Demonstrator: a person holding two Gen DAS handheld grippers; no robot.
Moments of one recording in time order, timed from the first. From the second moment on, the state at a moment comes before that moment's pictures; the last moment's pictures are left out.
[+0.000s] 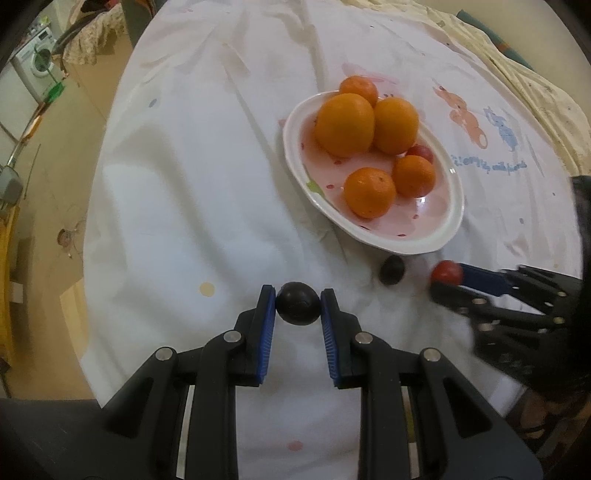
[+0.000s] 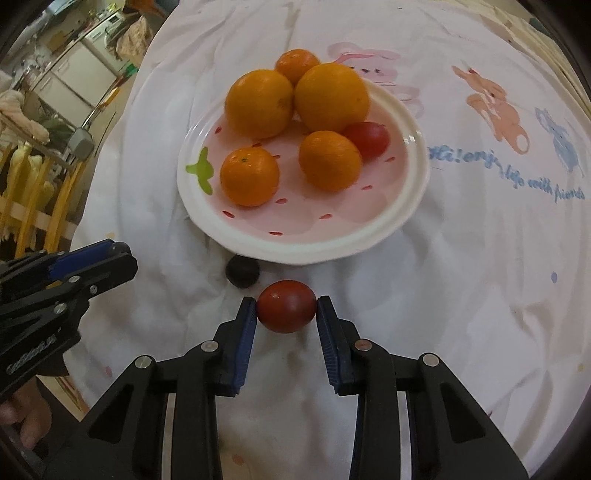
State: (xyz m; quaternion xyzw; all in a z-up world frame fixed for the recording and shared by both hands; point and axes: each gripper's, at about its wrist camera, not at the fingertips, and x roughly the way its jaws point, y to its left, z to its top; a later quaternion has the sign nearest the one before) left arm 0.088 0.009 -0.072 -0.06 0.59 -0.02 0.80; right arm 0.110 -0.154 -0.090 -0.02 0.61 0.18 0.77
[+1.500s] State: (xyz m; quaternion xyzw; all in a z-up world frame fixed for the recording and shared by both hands) left arm 0.185 -0.030 -0.016 0.01 0.52 -0.05 0.85; right arm 0.194 -0.221 -0.013 0.12 0.52 0.14 0.84
